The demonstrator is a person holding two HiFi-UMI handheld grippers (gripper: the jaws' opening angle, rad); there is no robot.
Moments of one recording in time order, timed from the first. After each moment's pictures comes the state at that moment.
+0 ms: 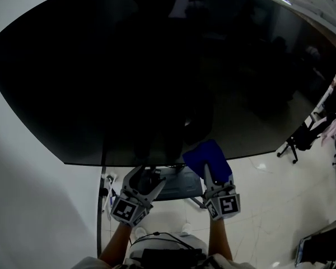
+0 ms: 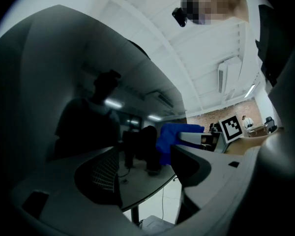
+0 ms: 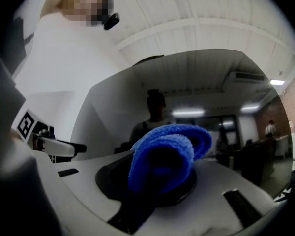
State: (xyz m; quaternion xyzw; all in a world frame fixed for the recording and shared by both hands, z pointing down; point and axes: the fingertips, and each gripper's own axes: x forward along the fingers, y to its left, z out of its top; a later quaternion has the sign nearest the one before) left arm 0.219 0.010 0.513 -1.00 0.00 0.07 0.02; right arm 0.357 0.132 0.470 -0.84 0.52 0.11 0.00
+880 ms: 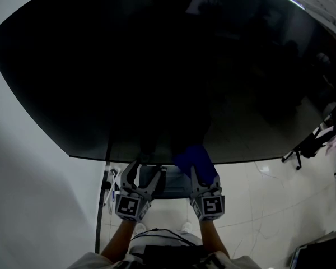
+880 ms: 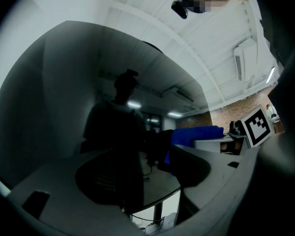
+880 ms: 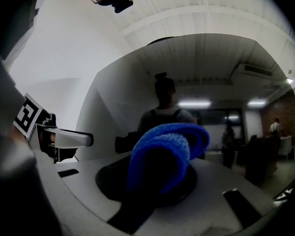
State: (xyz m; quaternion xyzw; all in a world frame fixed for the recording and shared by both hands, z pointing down) left arm 0.210 -0.031 0.506 -0.99 0.12 0.06 -0.01; right arm 0.322 0.068 0.508 -0.83 0.55 0.06 -0.03
